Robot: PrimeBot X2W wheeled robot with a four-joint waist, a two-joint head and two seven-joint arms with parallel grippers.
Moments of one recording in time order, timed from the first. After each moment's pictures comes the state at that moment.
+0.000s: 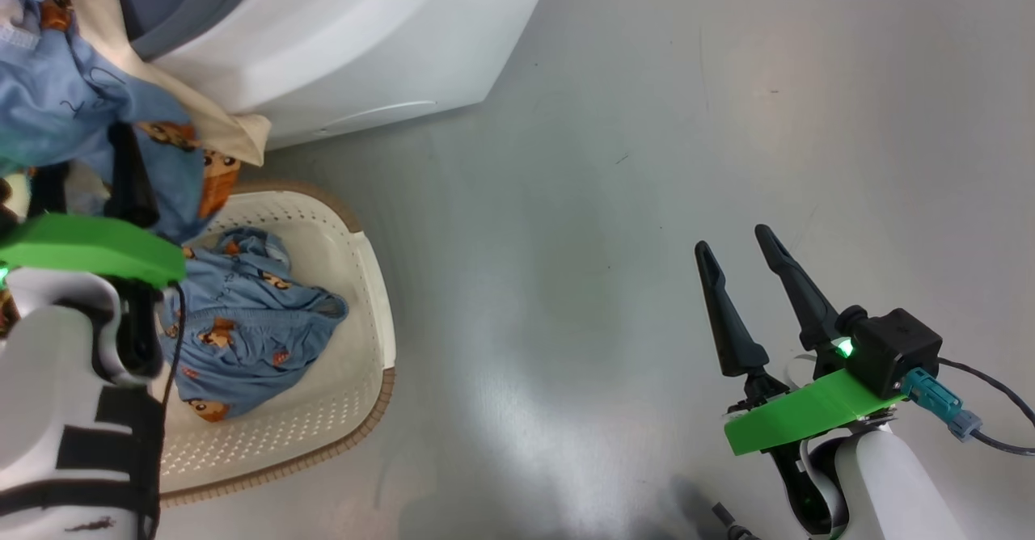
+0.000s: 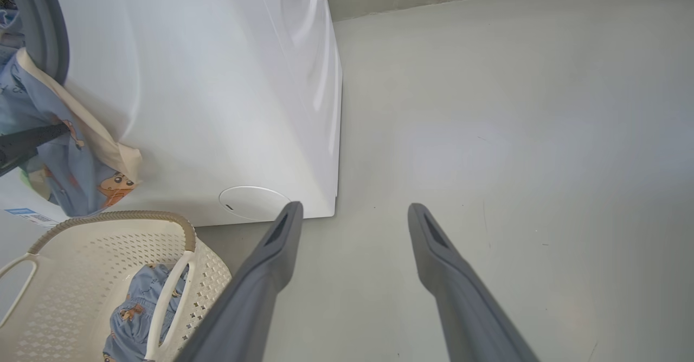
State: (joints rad) left arm -0.71 0.17 0.00 0.67 -0.51 -0.10 -0.25; right arm -0.25 -0.05 0.12 0.14 0.24 0.12 -0.26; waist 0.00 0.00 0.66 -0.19
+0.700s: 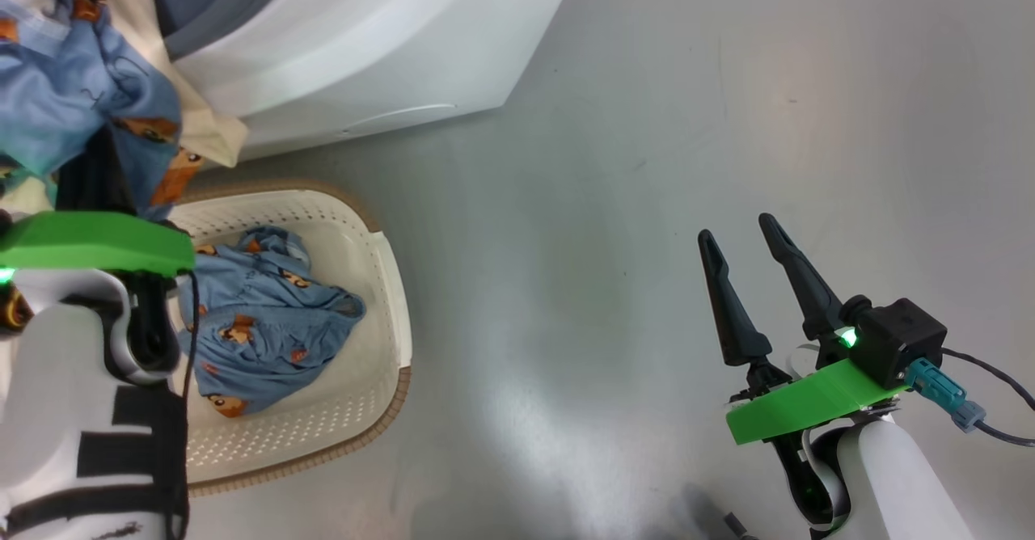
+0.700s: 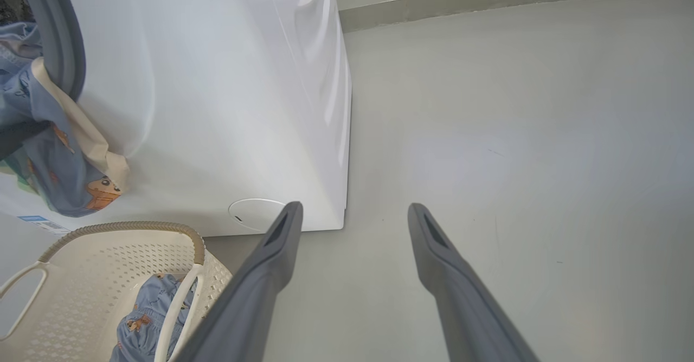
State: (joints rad) left arm -0.69 0.08 0.12 0.56 -0.47 -0.12 -0.25; right arm -0.27 -0.05 0.11 0.14 0.24 0.12 -0.26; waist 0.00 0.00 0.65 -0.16
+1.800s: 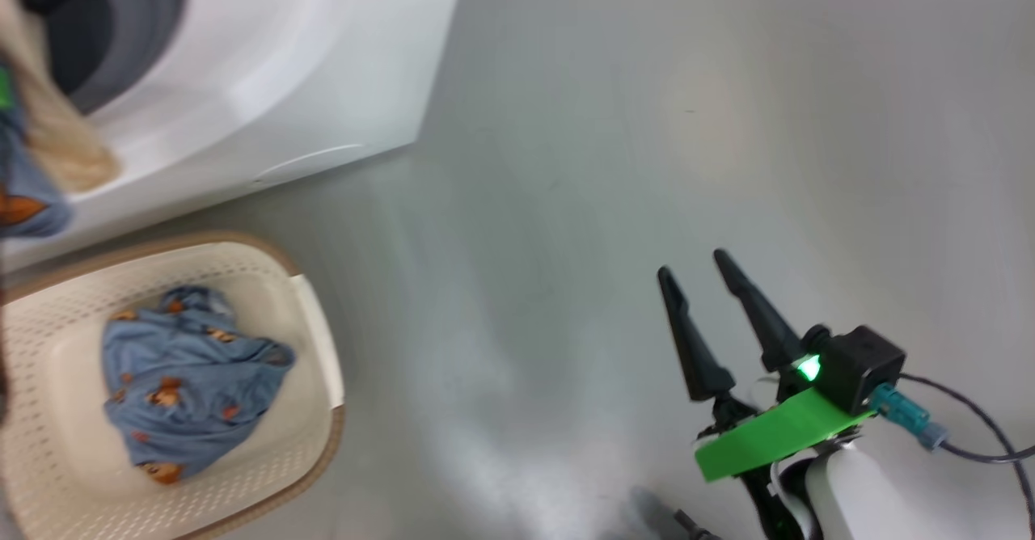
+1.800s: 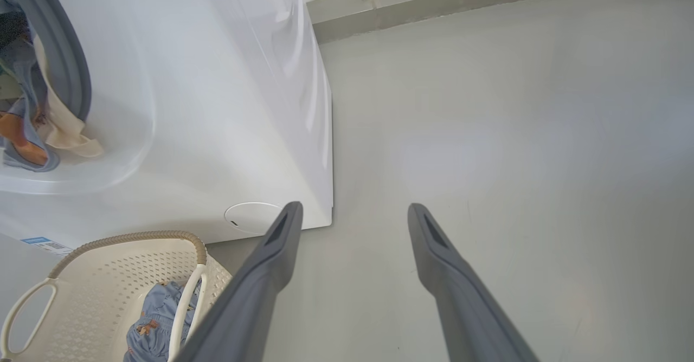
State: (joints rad) left arm -0.98 0.30 0.03 0.59 -0.46 -0.07 -0.13; right arm -0.23 -0.05 0.21 0.15 0.32 0.12 -0.26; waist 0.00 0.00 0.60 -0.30
